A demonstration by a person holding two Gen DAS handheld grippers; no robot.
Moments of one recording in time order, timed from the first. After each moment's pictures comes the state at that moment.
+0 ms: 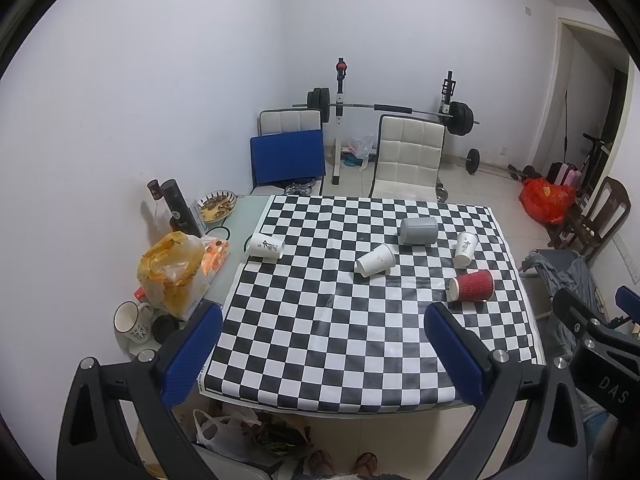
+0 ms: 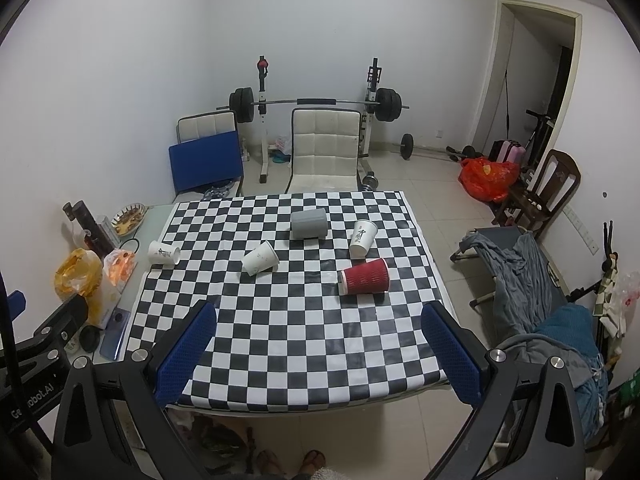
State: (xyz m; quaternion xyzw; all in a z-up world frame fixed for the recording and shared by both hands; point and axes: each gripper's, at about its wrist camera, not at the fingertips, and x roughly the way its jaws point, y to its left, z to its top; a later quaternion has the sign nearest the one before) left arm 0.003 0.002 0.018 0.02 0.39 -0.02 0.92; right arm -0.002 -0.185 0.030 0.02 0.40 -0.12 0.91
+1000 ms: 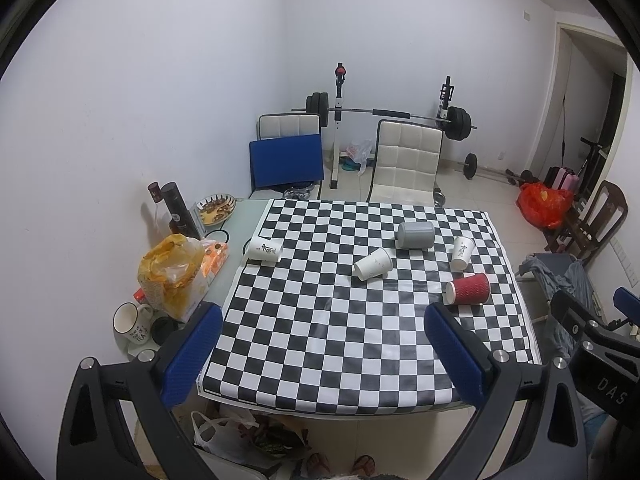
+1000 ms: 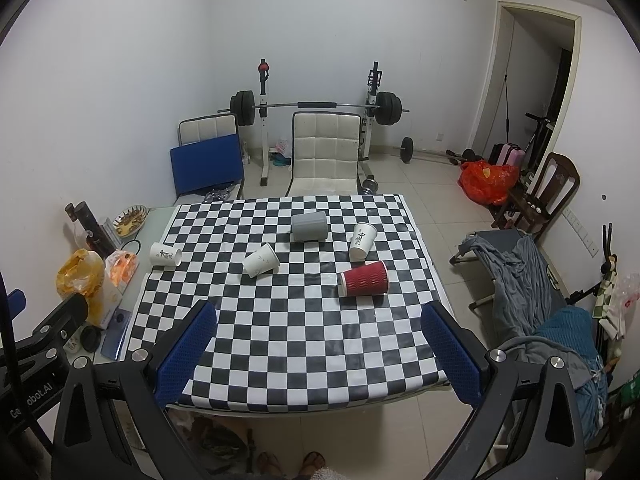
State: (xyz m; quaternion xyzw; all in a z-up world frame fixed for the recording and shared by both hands) left arm 0.001 0.001 0.025 0.02 0.39 -0.02 0.92; right arm -0.004 -0.187 0.032 0.02 0.40 -0.12 0.91
